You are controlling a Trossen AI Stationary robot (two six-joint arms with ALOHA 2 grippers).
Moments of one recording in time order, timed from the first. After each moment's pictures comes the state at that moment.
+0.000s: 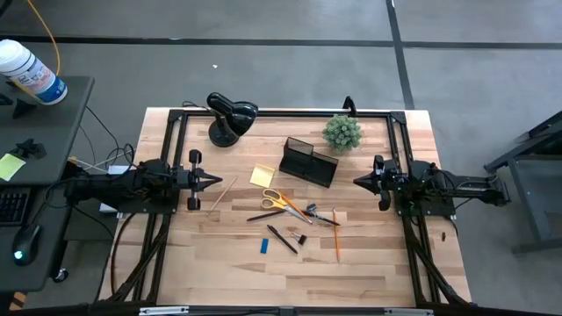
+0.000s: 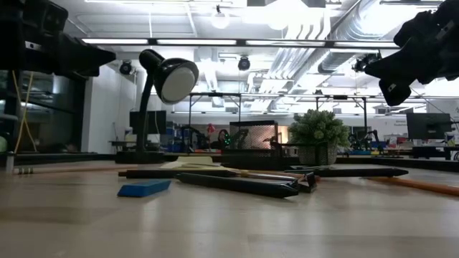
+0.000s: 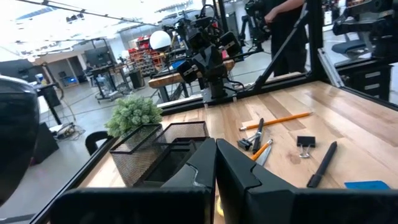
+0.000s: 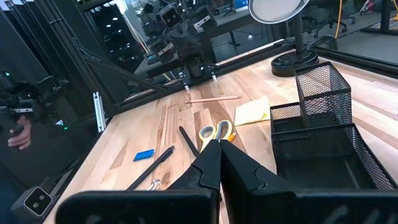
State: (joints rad) left arm 0.14 0.02 0.01 0.01 -0.01 0.26; right arm -0.04 0.01 0.07 -0.16 0.00 0.36
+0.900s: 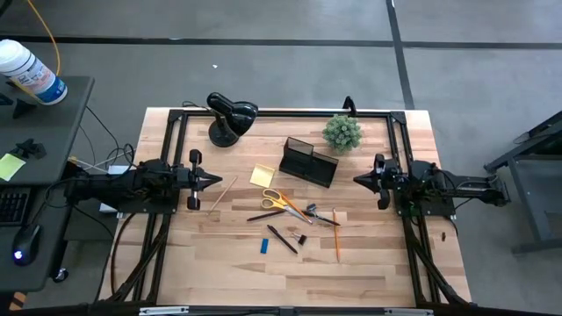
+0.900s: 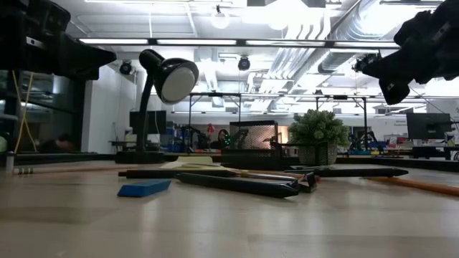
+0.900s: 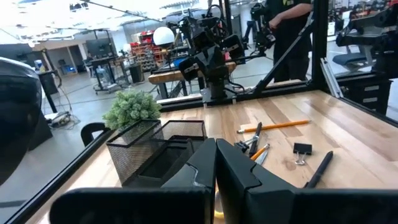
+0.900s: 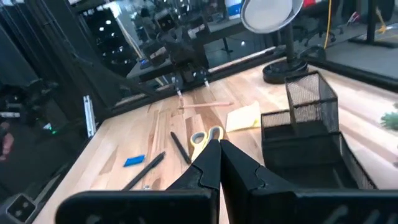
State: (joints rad) left arm 0.14 0.02 0.01 0.01 -0.01 0.18; right arm -0.04 0.01 0.07 -0.14 0.04 0.33
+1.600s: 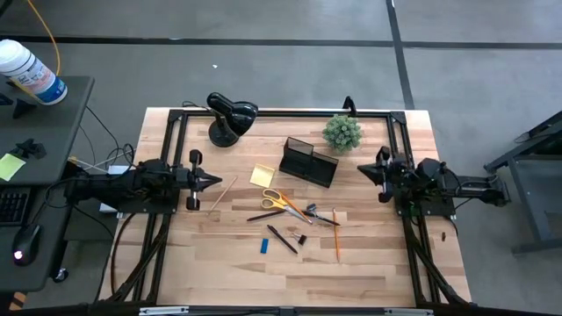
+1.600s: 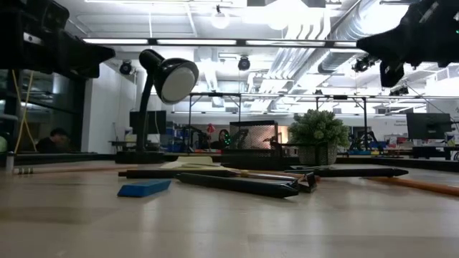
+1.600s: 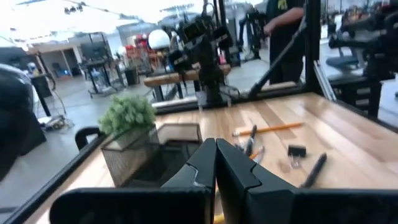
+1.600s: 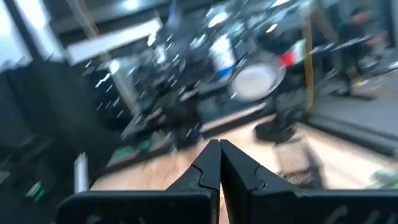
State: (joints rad) left arm 0.14 0.02 0.01 0.04 0.00 0.18; right arm -0.04 0.02 0.07 0.10 0.16 0.31
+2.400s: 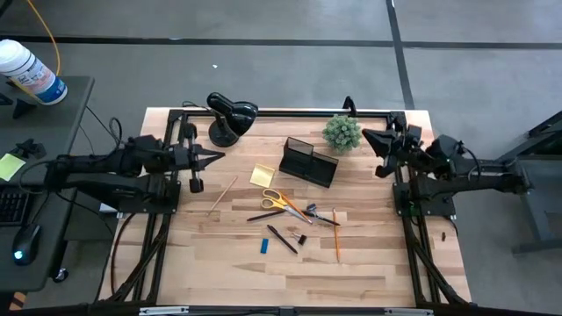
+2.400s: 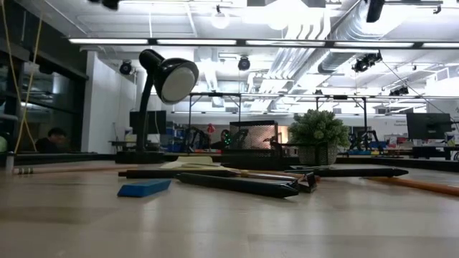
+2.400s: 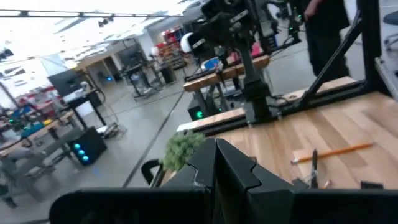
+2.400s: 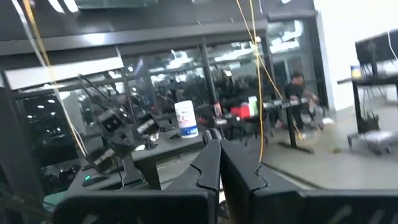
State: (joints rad) left arm 0.14 0.55 0.60 -0.06 -0.13 0.39; right arm -0.04 0.54 0.57 0.24 0.36 0.13
